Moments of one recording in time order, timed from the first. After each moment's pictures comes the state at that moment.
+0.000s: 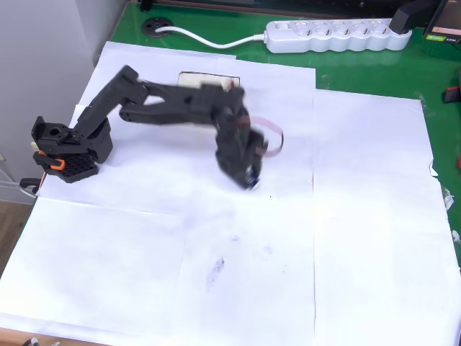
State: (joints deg) arm 13.8 115.0 151.3 93.3 -60.2
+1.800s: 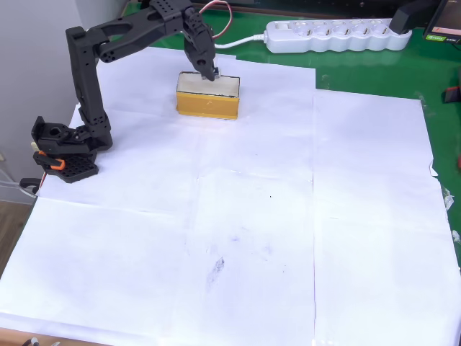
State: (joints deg) arm -33.6 90.9 99.3 75.0 -61.3
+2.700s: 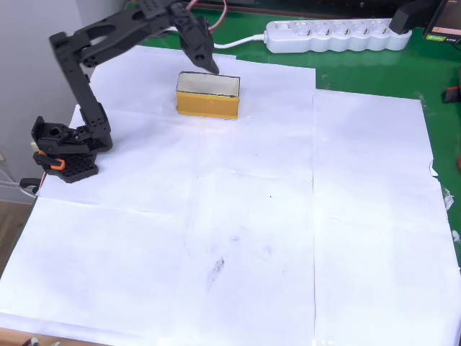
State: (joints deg) arm -27.0 68.9 98.4 73.6 -65.4
